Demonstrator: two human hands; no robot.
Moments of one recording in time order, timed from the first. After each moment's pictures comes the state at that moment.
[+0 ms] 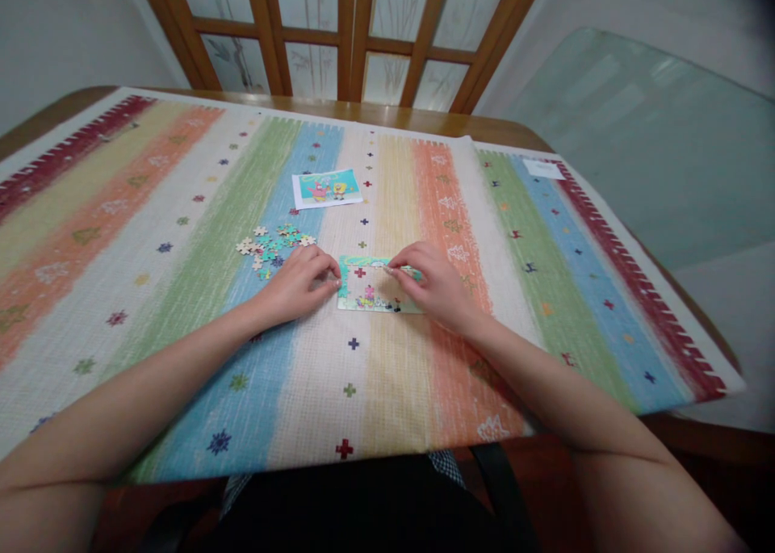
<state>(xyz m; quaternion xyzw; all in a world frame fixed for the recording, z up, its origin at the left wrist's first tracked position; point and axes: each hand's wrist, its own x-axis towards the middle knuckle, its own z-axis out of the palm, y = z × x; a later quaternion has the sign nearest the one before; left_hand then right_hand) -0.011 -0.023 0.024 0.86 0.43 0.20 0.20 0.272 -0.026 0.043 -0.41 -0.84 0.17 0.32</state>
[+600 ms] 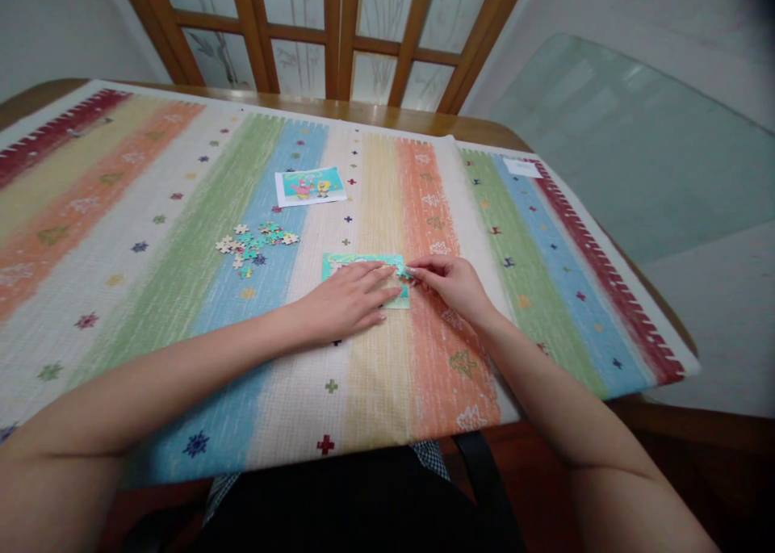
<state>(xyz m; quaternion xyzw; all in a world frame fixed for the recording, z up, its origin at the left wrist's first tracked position) 0.074 -0.042 0.029 0.96 0.27 0.06 0.07 0.334 -0.023 0.013 -0.54 -0.61 0.45 0.37</state>
